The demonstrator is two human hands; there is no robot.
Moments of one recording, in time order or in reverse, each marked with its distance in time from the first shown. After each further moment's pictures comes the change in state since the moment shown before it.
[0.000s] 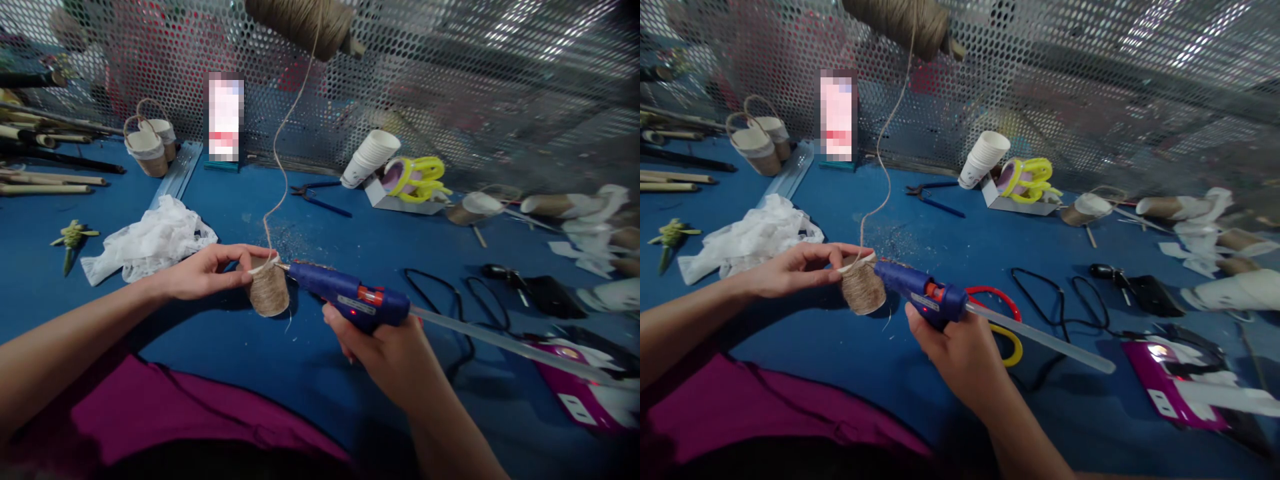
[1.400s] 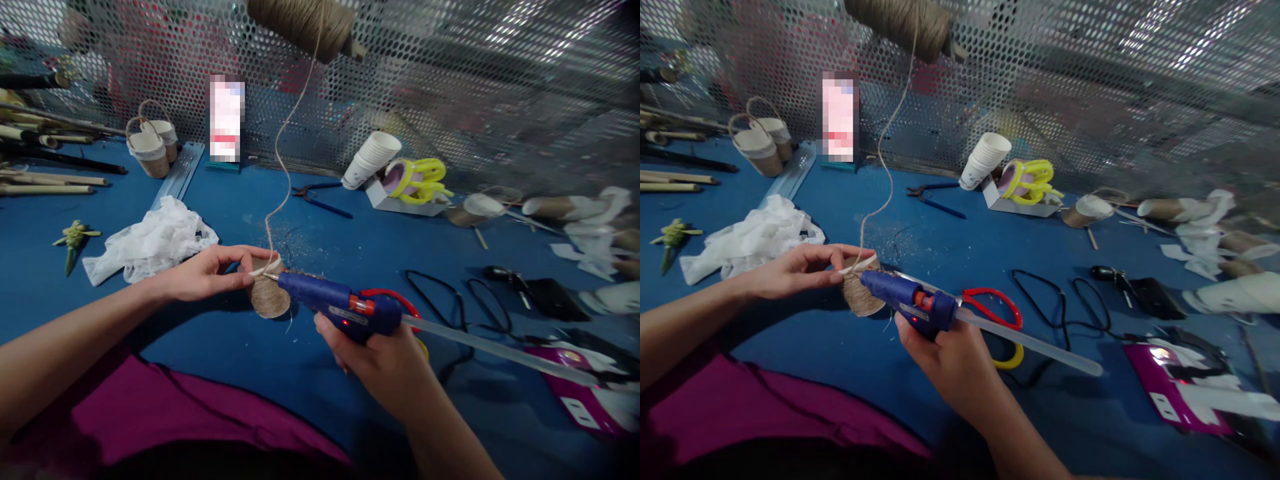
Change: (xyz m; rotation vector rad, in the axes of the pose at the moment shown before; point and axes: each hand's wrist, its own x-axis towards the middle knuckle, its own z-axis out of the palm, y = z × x) left_hand 0.000 0.000 0.000 0.009 -0.007 0.006; right_hand -0.001 -0.002 0.006 0.047 -0.038 -0.030
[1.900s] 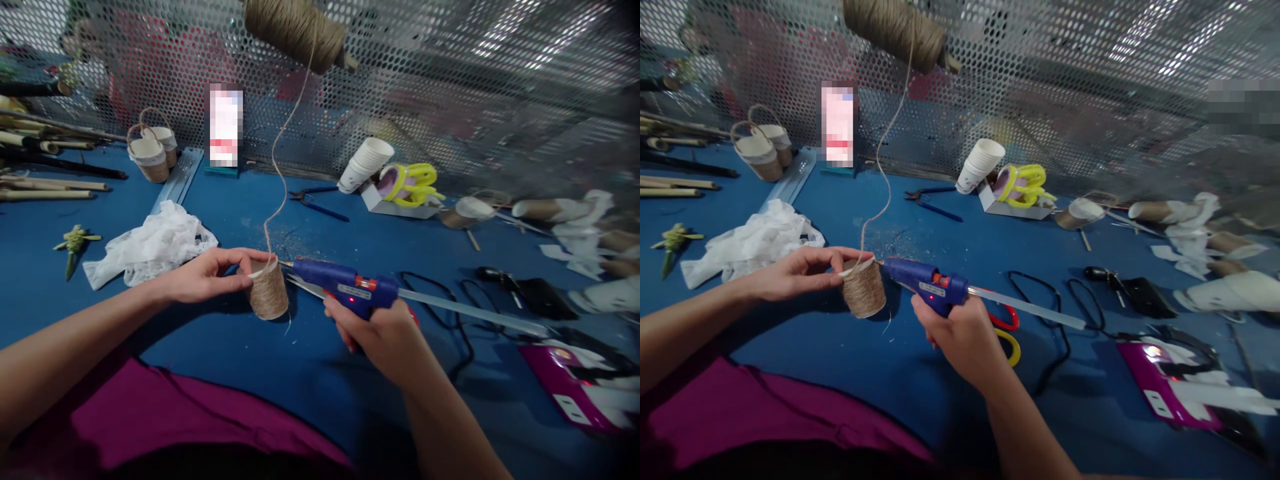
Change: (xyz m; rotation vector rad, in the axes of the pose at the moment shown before) left_hand 0.000 -0.003 -0.001 0.001 -0.004 -0.009; right_hand 0.015 0.003 -0.009 0.108 -0.019 0.271
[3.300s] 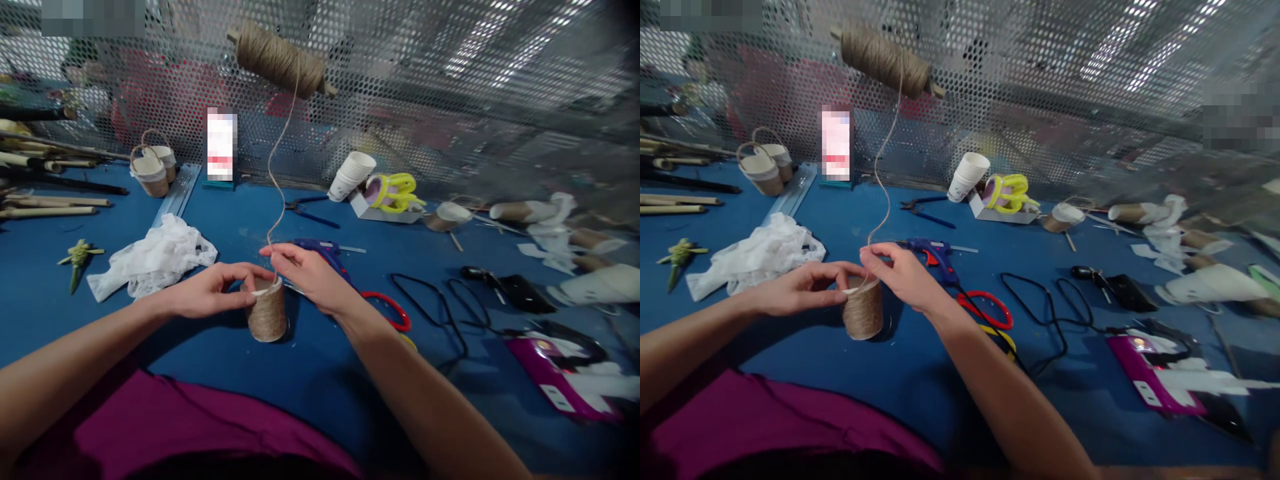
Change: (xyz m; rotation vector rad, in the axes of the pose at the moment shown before) left_hand -0.001 0.004 0.004 0.104 -0.066 0.007; right_hand 0.067 -0.026 0.036 0.284 -0.254 -0.283
